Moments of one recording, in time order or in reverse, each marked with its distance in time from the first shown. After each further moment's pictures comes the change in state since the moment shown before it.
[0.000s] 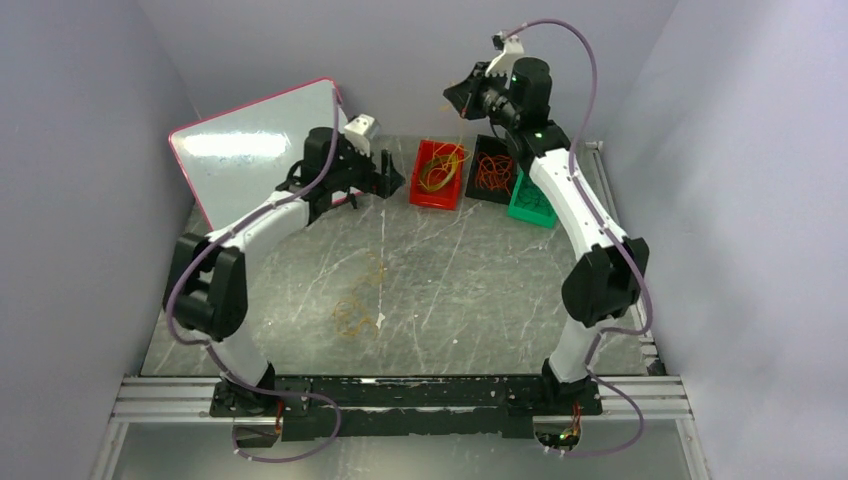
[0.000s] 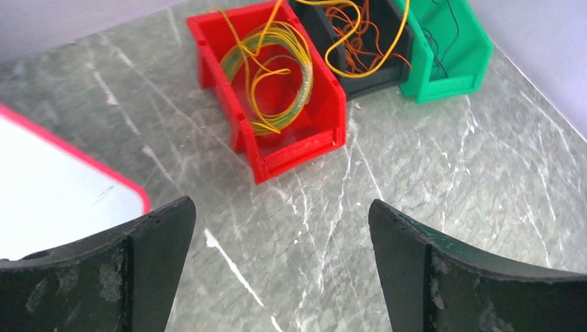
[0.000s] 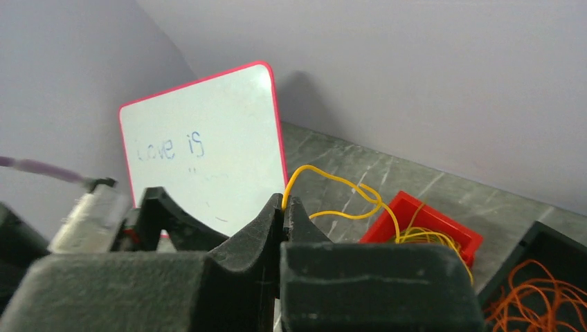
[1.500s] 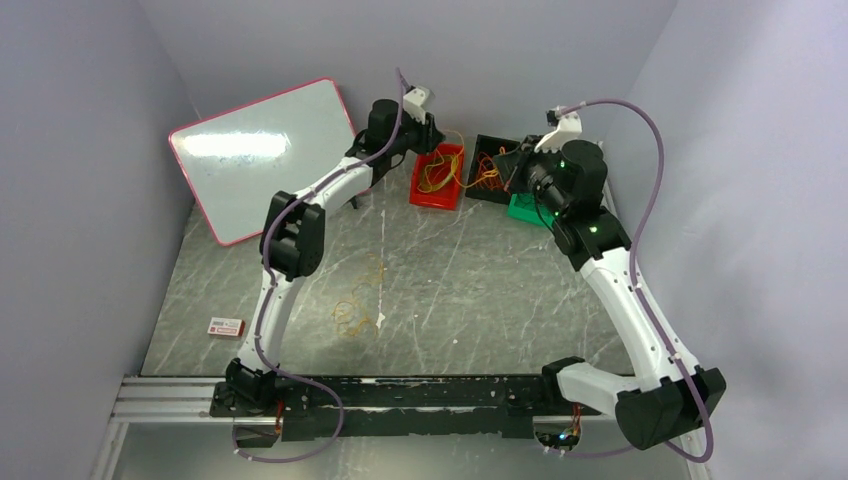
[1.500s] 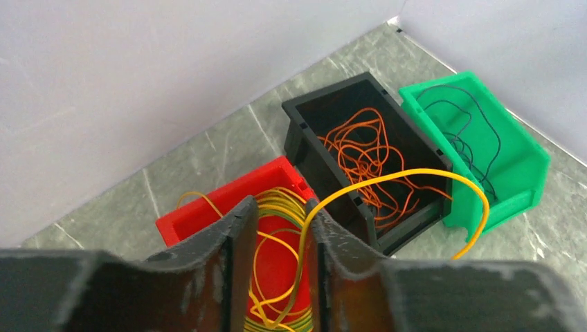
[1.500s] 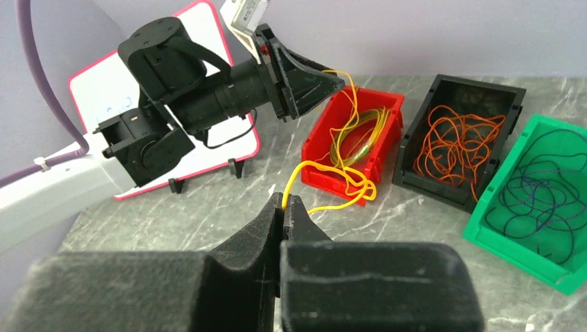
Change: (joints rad) left arm -0.095 0.664 0.816 0.052 -0.045 0.003; right arm 0.000 -0.648 -0.594 -0.127 0.221 0.003
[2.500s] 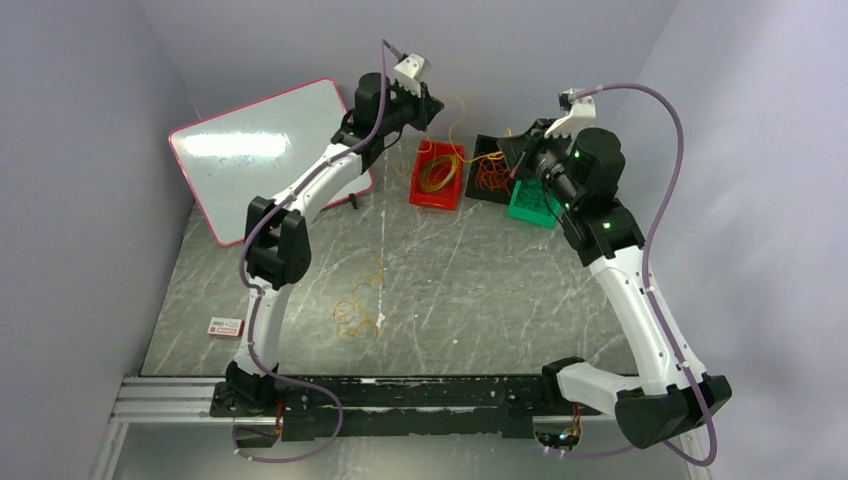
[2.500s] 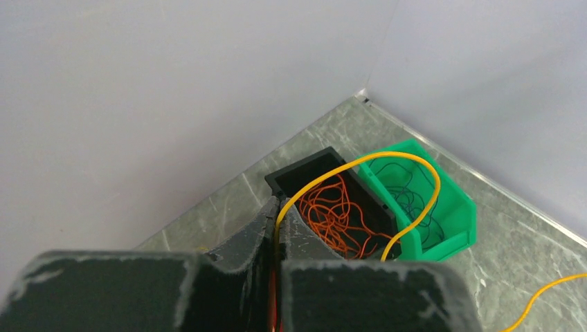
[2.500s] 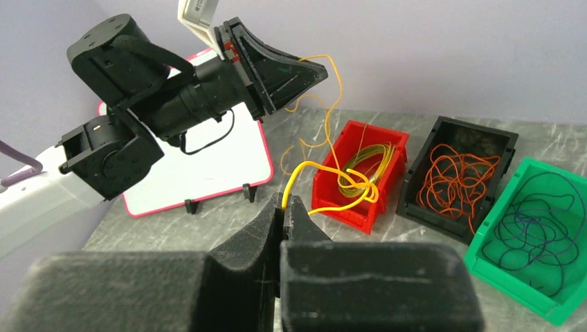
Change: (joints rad) left arm -0.012 -0.176 0.023 -0.048 0.003 -0.002; right arm 0.000 0.005 0.134 -0.045 -0.010 -0.011
